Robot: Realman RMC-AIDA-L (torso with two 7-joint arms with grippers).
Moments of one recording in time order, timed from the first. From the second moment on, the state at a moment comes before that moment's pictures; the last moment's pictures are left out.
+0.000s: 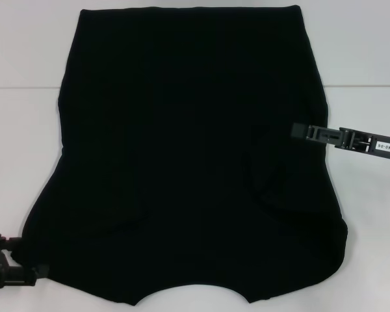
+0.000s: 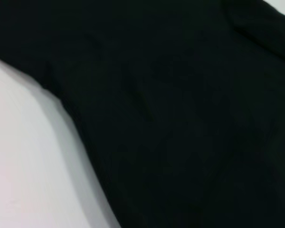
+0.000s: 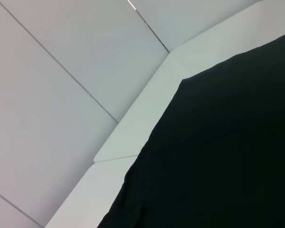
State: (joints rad) left arm -0.37 -2.11 0.37 0.99 2.53 1.57 -1.52; right arm 0.63 2.02 -0.57 -0.51 -1.97 -1.33 1.88
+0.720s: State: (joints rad) left arm -0.40 -2.11 0.37 0.99 2.54 1.61 -1.52; right arm 0.63 2.02 -0.56 -0.51 -1.97 -1.34 1.88
